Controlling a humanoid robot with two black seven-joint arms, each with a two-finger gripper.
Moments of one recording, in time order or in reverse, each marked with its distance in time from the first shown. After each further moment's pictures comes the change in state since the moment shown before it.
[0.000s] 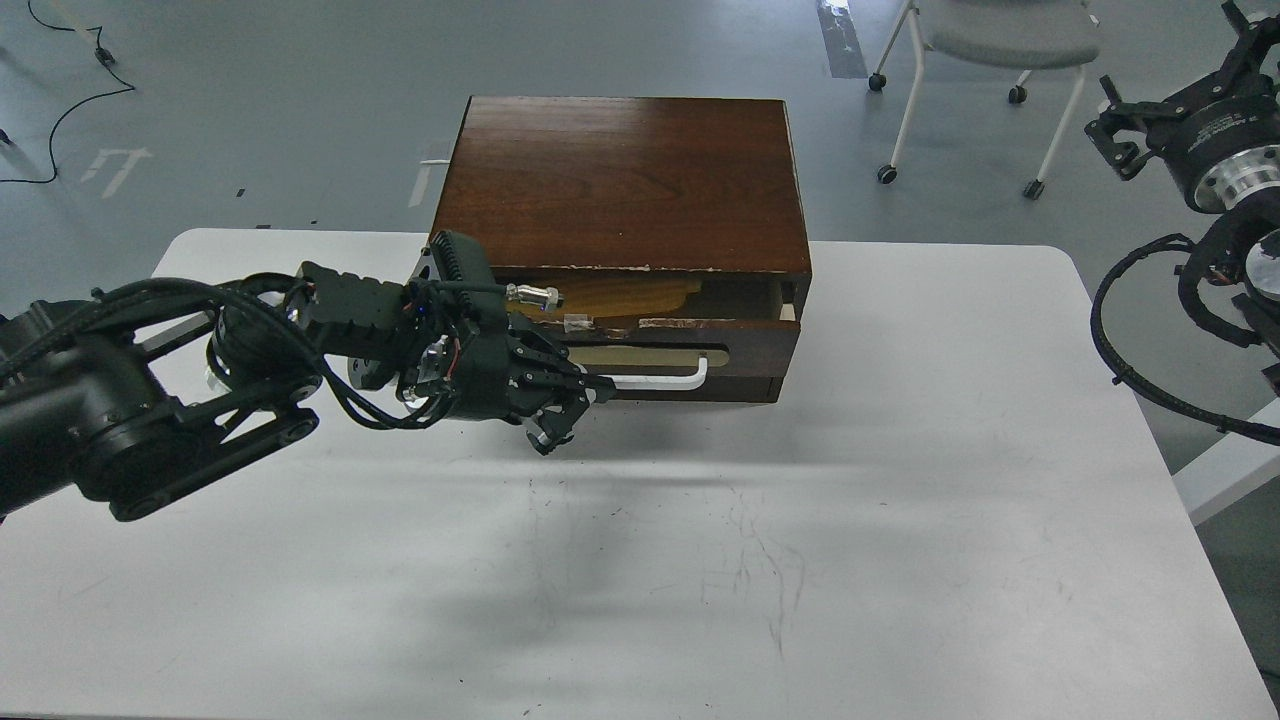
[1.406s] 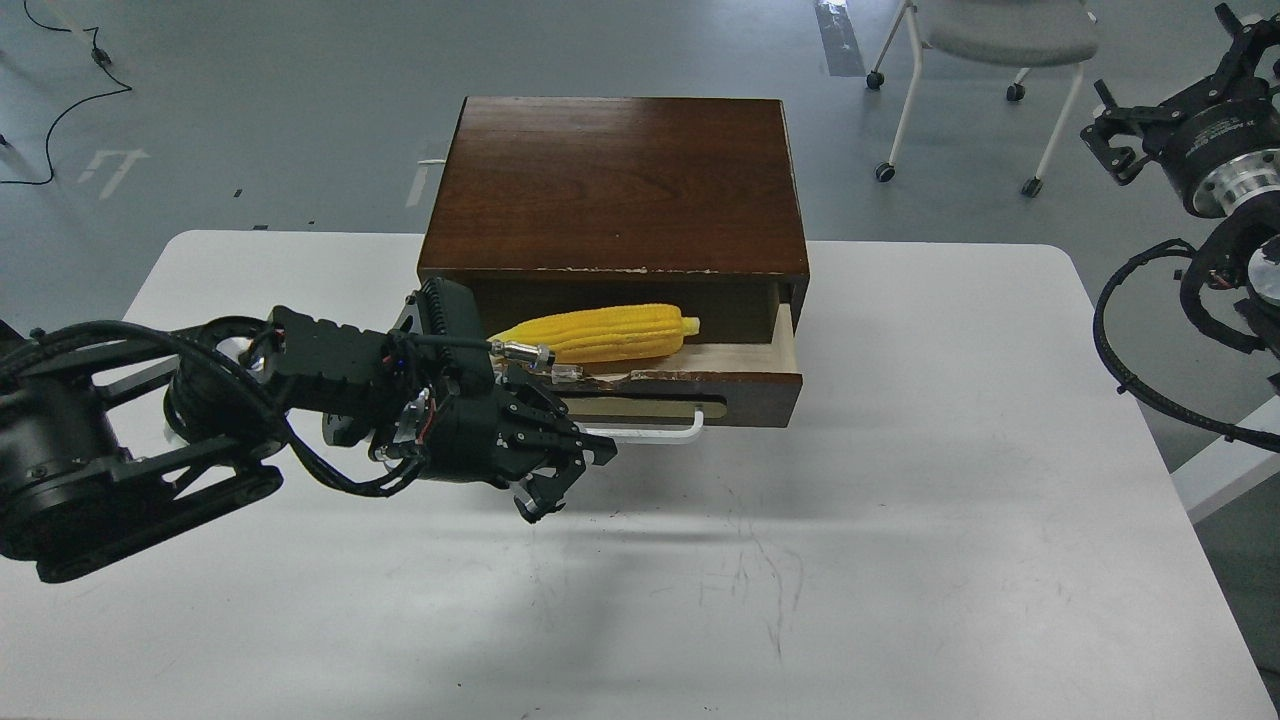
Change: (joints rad) left arm 0.083 0.126 0.000 -0.317 -0.007 0.000 -0.031; right arm -0.020 -0.022 -0.043 0.049 0.006 -0.004 -0.003
